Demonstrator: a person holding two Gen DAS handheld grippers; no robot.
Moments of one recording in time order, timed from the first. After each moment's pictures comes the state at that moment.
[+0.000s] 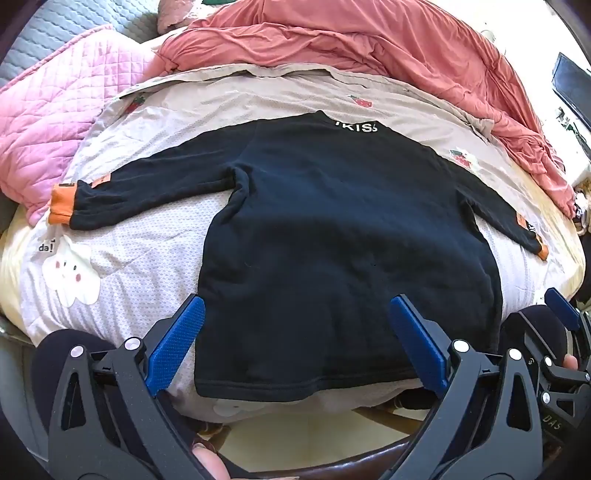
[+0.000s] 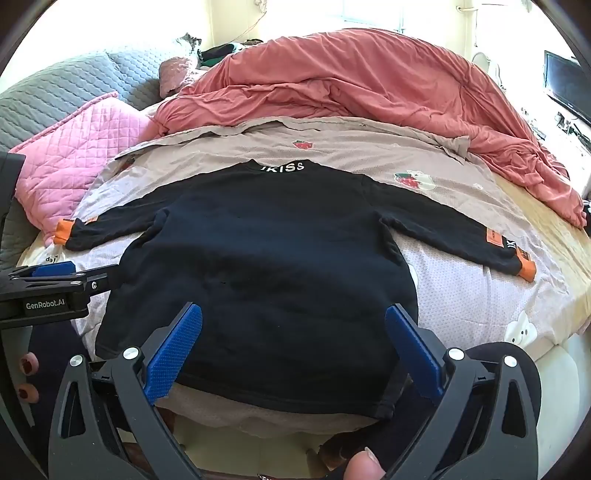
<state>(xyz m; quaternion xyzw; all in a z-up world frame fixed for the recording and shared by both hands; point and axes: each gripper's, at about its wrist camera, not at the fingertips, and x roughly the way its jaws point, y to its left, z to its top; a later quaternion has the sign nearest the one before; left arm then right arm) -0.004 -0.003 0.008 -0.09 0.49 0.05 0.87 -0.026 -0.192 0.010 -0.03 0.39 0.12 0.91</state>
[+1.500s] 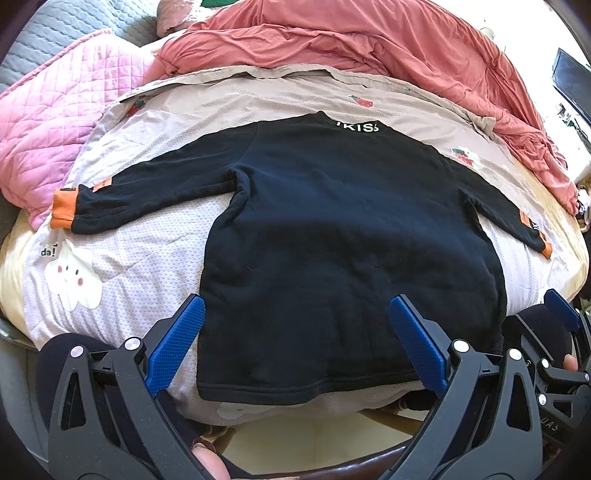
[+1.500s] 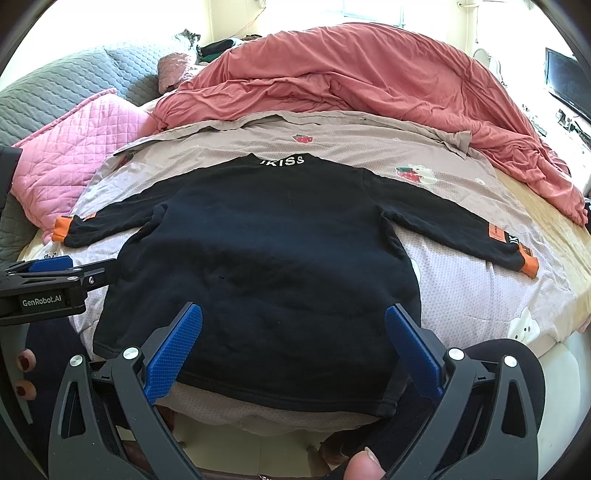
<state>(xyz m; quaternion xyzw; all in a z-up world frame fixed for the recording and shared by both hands) -0.001 0.000 0.009 -0.08 0.49 0.05 0.87 -0.024 -0.192 0.002 -0.03 0.40 0.12 0.91</state>
